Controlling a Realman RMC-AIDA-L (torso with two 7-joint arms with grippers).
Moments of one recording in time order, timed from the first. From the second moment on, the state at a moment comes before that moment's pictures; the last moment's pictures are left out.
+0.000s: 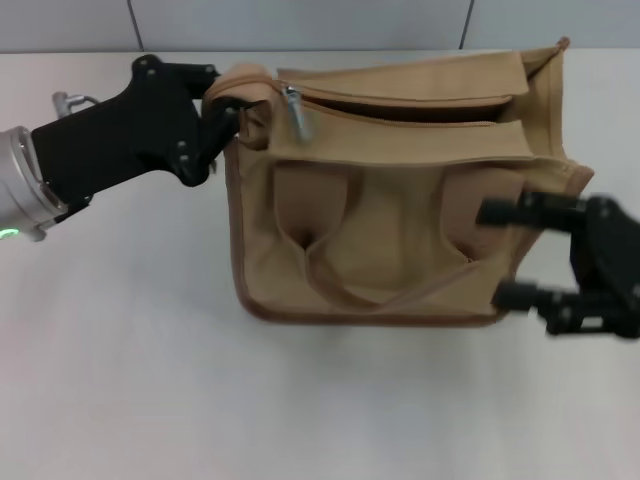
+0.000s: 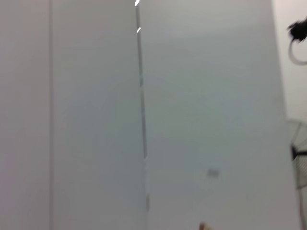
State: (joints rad) left arm -0.60 -2.07 0.48 0.47 1.78 1.78 -0.93; right arm 0.46 2.04 -0.61 -0.57 -1.85 -2.07 1.22
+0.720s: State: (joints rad) left arm -0.65 -2.07 0.49 0.38 1.77 1.77 -0.88; right arm 0.72 2.05 -0.74 -0.57 -1.77 -1.76 1.66
